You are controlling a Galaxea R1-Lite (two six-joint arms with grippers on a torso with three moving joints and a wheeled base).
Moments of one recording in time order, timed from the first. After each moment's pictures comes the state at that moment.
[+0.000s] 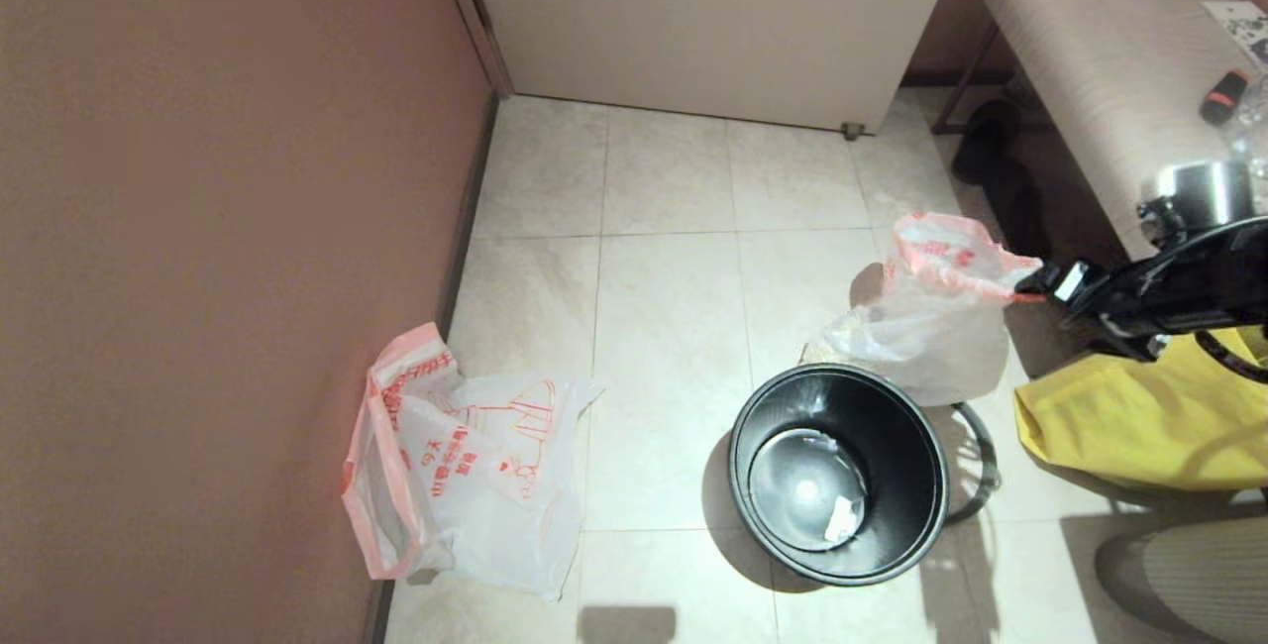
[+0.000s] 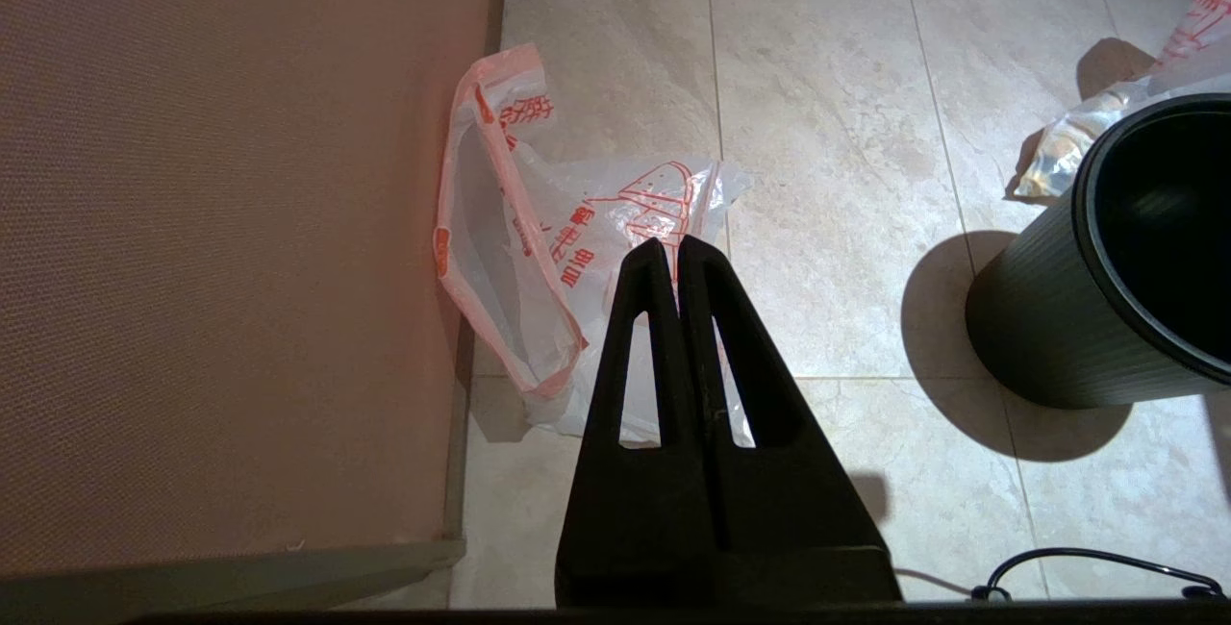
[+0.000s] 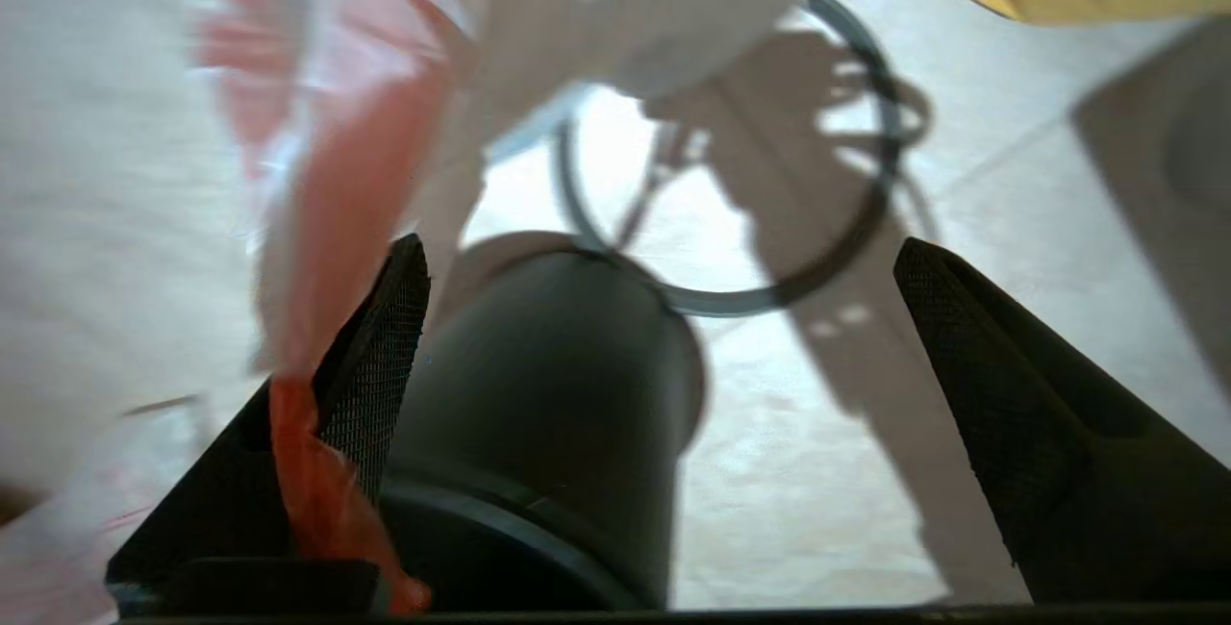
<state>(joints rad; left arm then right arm) 0.00 0.00 0.00 -0.04 0.02 -0.04 -0.13 1.96 -1.39 0.08 0.01 0.59</state>
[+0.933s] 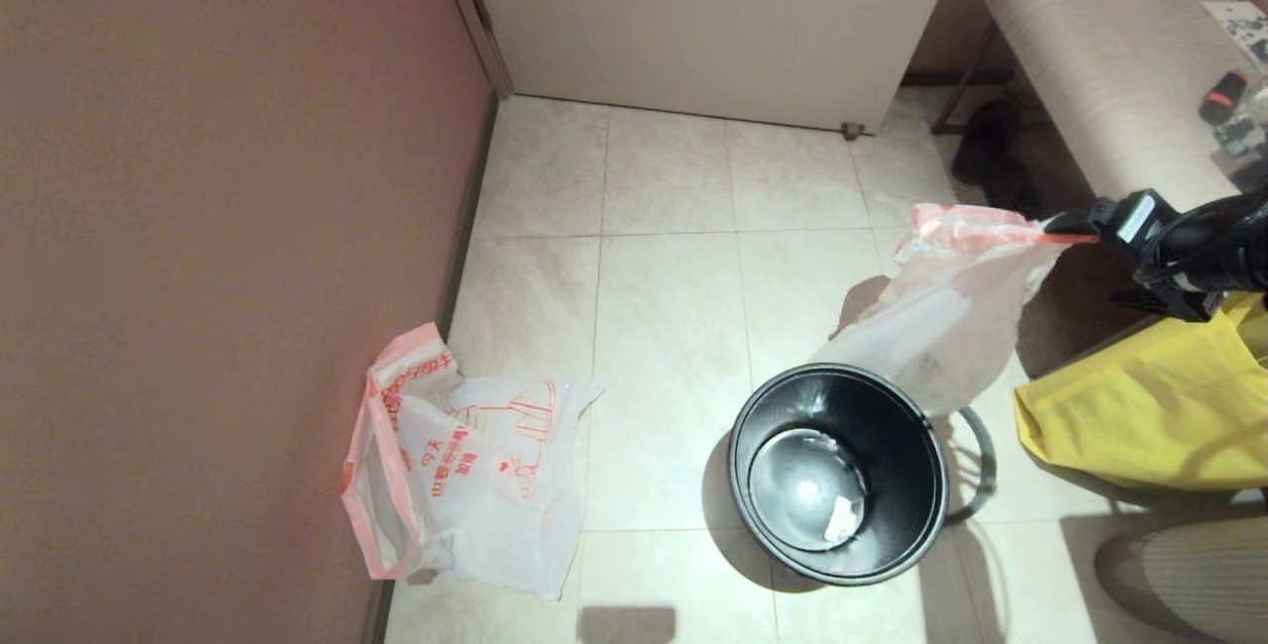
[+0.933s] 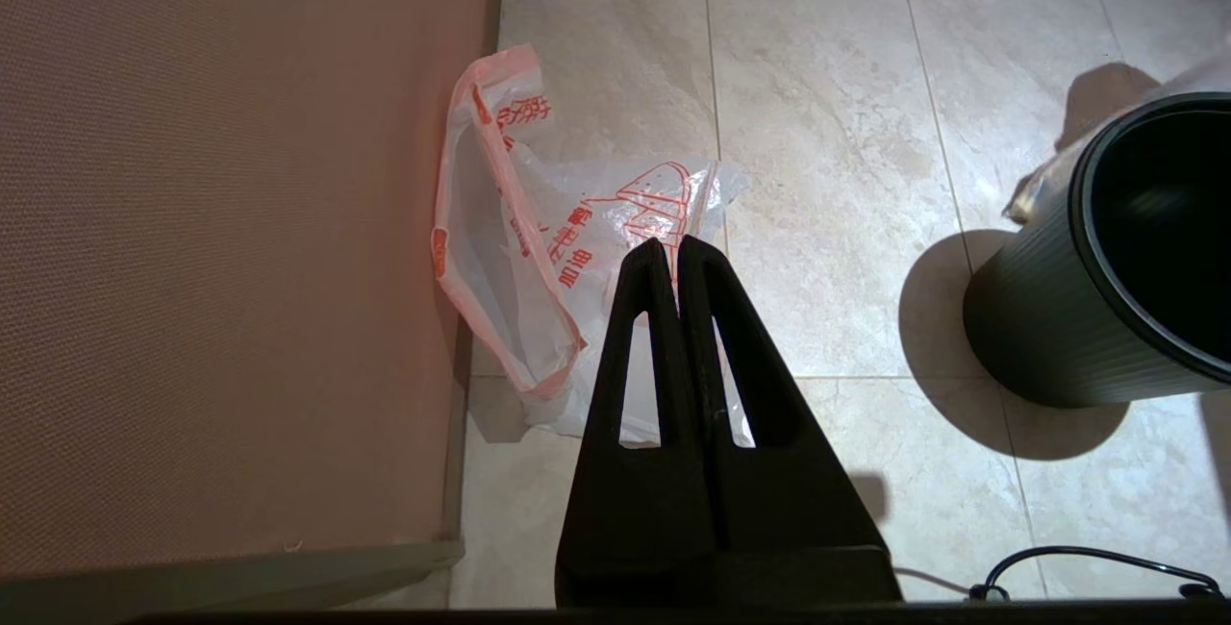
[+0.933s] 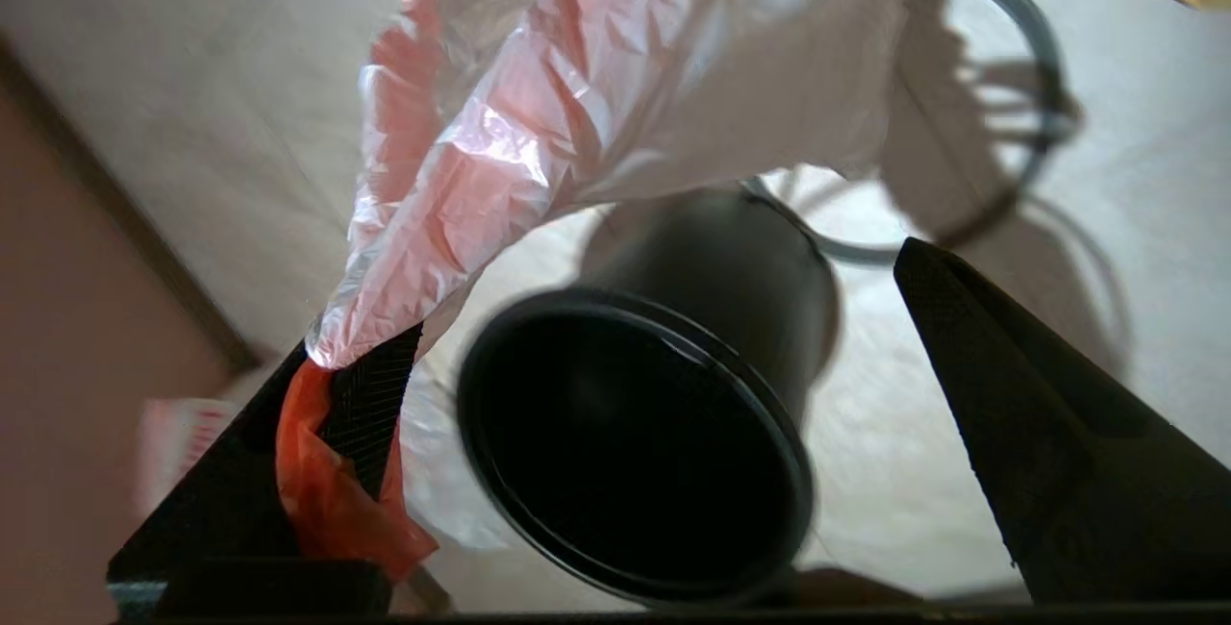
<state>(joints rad) 0.00 0.00 0.00 -0.04 0.02 -0.04 -0.11 1.71 -1.37 0.19 0.18 0.63</state>
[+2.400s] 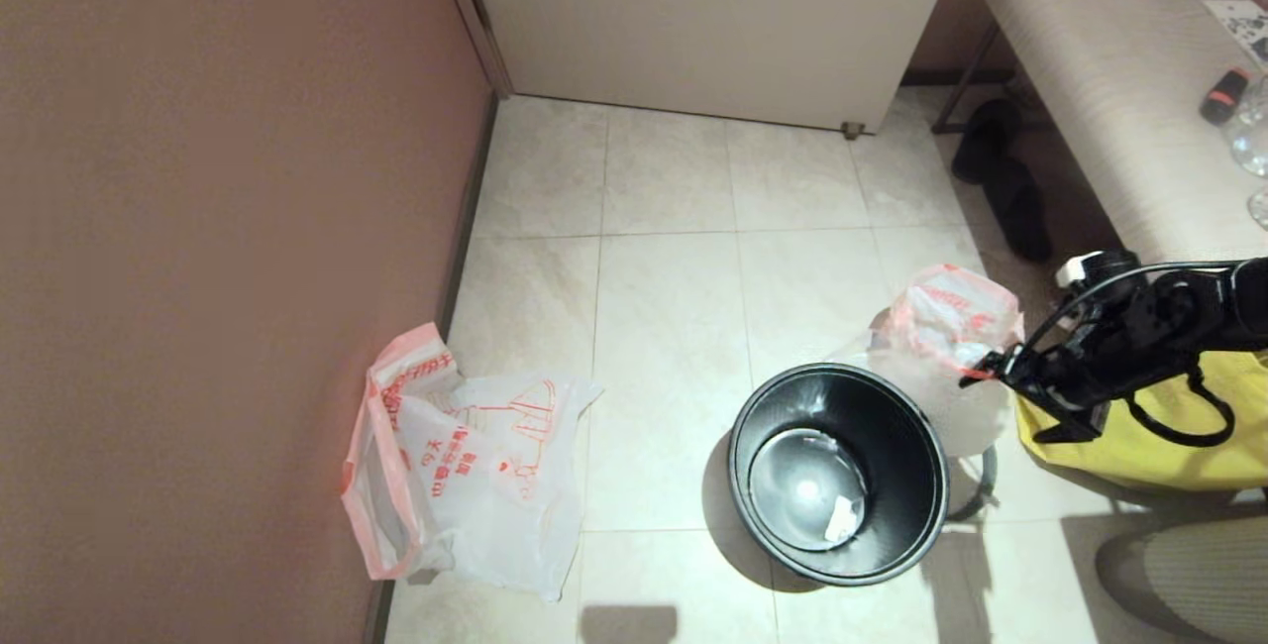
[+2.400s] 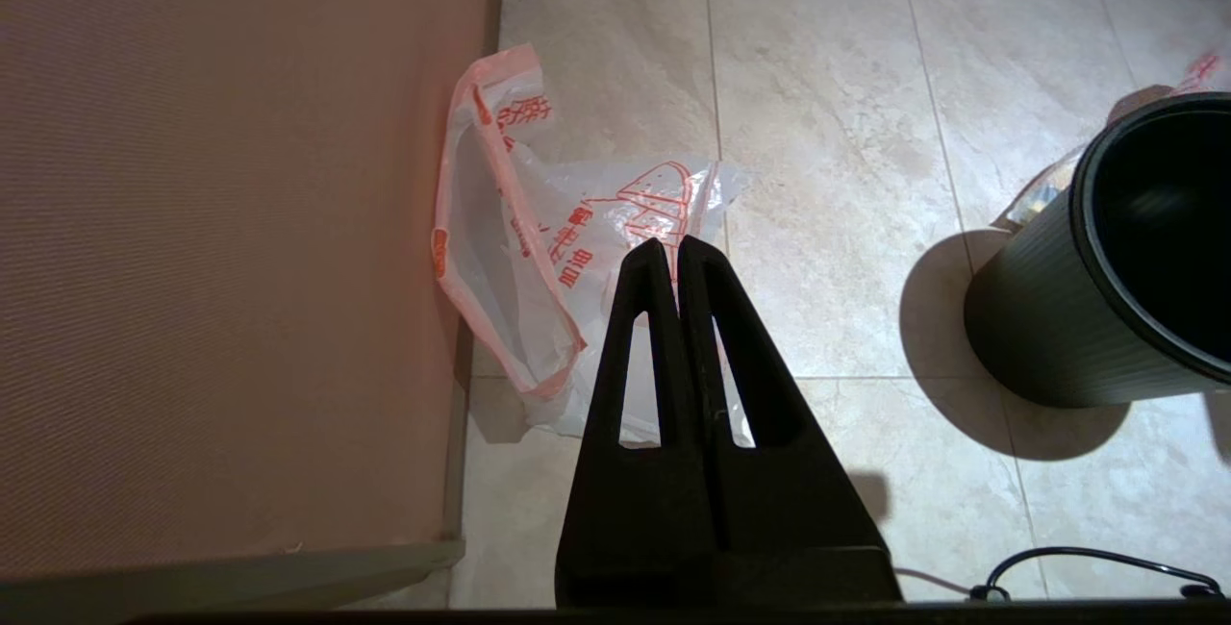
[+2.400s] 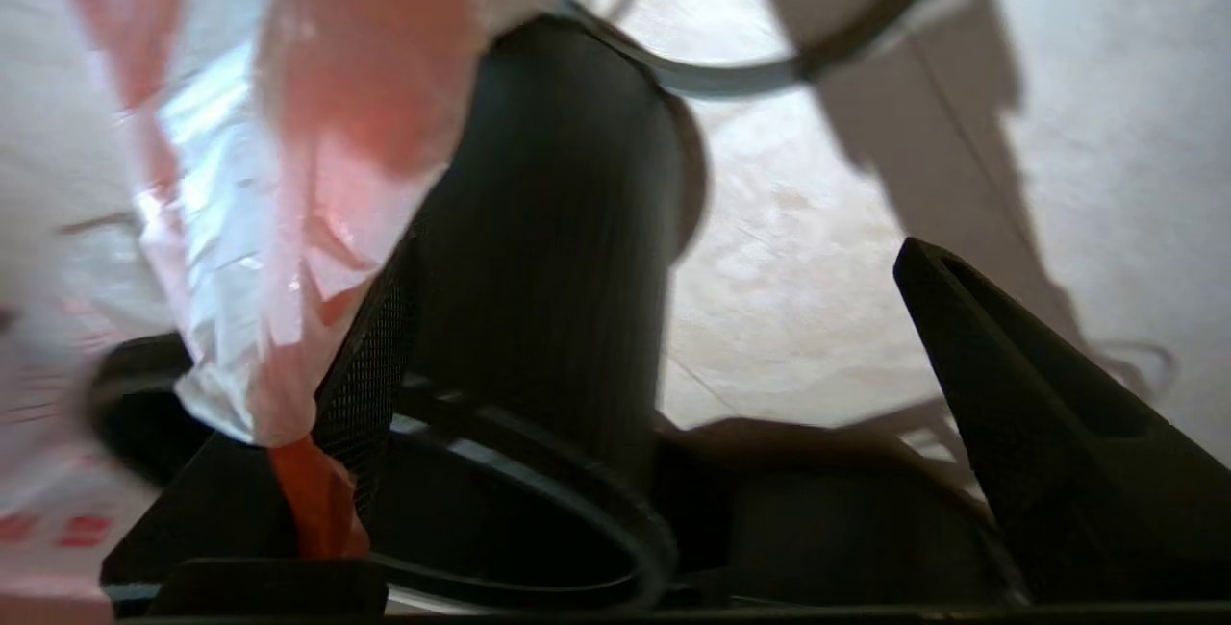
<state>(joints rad) 0.00 0.00 0.00 -0.04 0.02 -0.04 -0.13 2.14 -1.46 0.30 0.19 0.59</state>
